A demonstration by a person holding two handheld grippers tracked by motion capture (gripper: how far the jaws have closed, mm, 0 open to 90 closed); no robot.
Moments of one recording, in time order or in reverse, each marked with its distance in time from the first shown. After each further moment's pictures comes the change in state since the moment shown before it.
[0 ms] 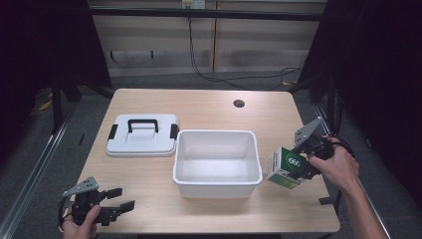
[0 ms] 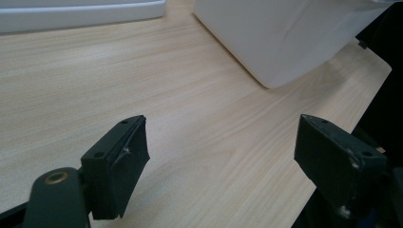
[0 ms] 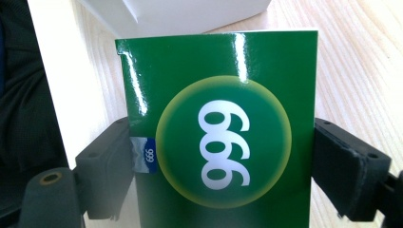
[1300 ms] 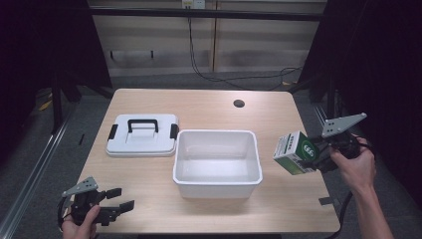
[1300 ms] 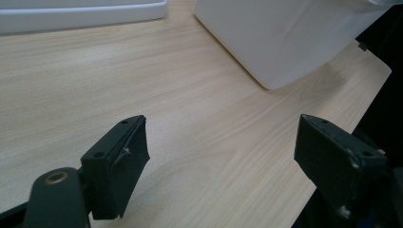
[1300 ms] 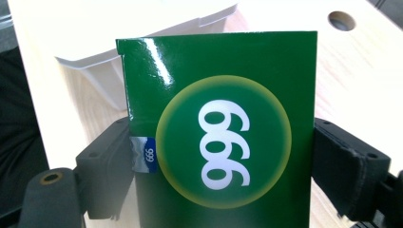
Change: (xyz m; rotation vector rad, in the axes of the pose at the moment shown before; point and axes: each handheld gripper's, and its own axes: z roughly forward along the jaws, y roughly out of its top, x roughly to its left) left arm 0.000 0.000 -0.001 -0.004 0.000 -0.005; right arm 0.010 -0.027 -0.050 -0.303 -0.160 0.097
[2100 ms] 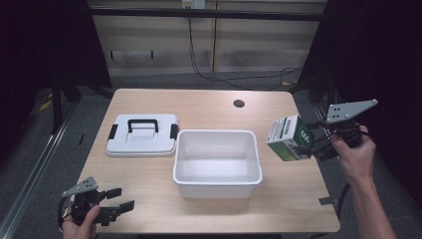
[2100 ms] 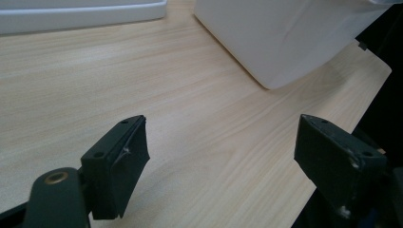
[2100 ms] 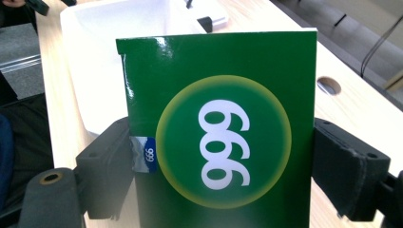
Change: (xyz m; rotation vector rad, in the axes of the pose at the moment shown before) left arm 0.000 0.000 0.000 -0.003 -0.001 0.001; right arm 0.003 0.038 -0.017 -0.171 0.019 -0.032
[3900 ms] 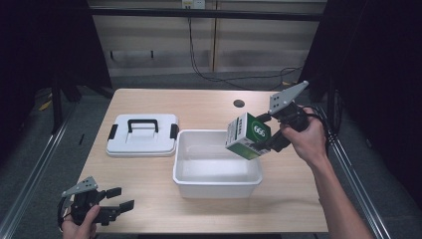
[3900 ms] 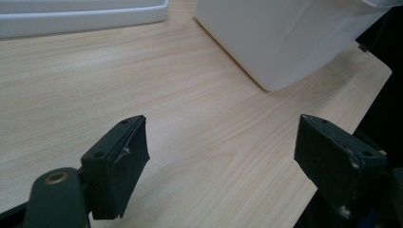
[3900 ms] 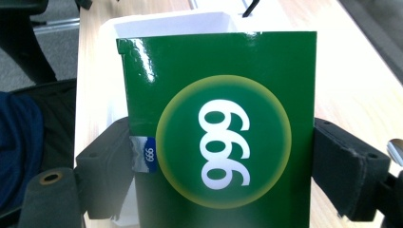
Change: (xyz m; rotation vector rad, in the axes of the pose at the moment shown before) left arm 0.000 0.001 0.000 -0.007 0.004 0.003; right arm 0.020 0.084 0.082 0.125 0.188 -0.163
